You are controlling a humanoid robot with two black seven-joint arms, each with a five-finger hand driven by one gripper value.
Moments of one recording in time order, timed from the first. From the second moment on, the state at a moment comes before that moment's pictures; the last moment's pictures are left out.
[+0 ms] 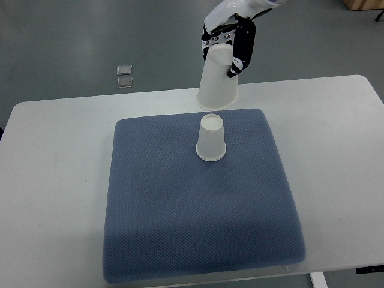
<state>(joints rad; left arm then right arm) -0.06 0.00 0.06 -0.36 0.13 0.09 0.13 2.34 -0.20 -0.94 1.22 -0.38 0.47 0.09</state>
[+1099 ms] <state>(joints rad) -0.06 0.00 0.06 -0.36 0.13 0.09 0.13 2.12 -0.11 -0.95 1.14 -0.38 0.34 0.08</state>
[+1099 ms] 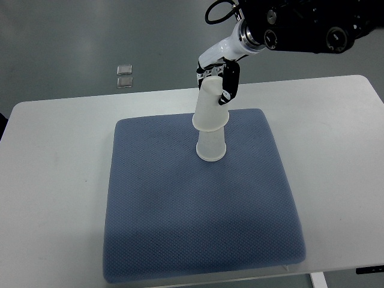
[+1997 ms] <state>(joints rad) -0.06 0.00 0.06 -0.36 0.13 0.09 0.13 2.07 -0.09 -0.95 1.10 -0.38 0.32 0.09</state>
